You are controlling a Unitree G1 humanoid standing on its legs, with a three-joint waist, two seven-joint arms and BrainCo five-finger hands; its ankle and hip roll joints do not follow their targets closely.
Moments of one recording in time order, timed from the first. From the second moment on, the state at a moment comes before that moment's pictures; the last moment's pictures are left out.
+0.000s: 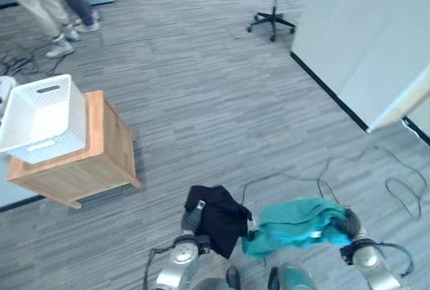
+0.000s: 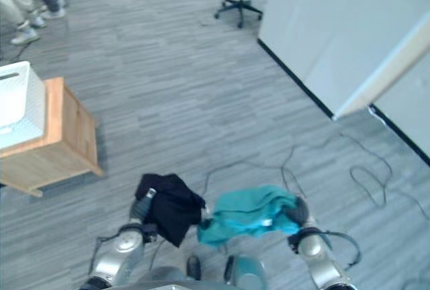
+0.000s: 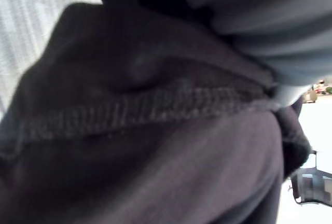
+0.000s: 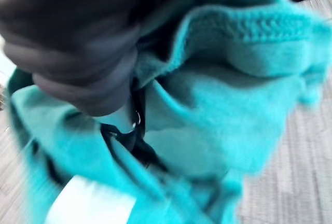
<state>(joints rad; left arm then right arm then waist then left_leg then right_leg) 0.05 0.25 -0.32 0.43 -0.28 -0.06 0.23 0.24 -0.46 0.12 0.26 -0.15 0.00 -0.24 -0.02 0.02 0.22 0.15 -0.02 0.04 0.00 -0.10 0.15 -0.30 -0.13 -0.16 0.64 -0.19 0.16</state>
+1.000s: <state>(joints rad) 0.18 0.30 -0.16 0.46 -0.13 -0.04 0.18 0.10 -0.36 0.32 0.31 -0.11 -0.07 -0.13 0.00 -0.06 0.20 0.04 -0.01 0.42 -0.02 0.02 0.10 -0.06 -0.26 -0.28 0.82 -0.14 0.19</state>
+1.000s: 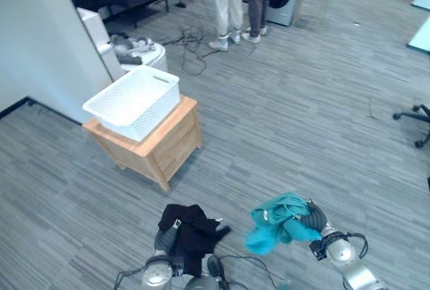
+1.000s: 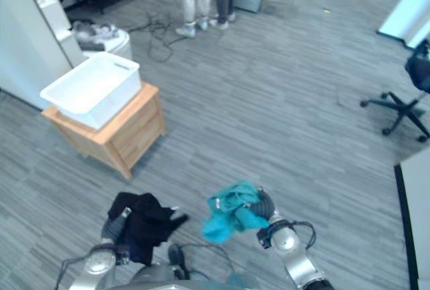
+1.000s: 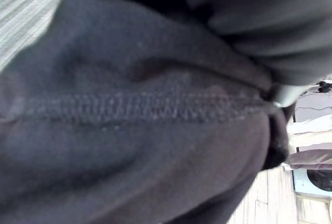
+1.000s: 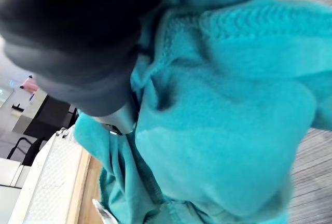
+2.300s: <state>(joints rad) 0.15 0.36 -0.14 0.34 -0.06 -0.07 0.15 0.04 -0.41 0.32 0.16 -0.12 -0.08 -0.13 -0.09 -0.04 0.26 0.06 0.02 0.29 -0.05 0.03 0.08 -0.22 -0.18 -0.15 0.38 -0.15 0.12</state>
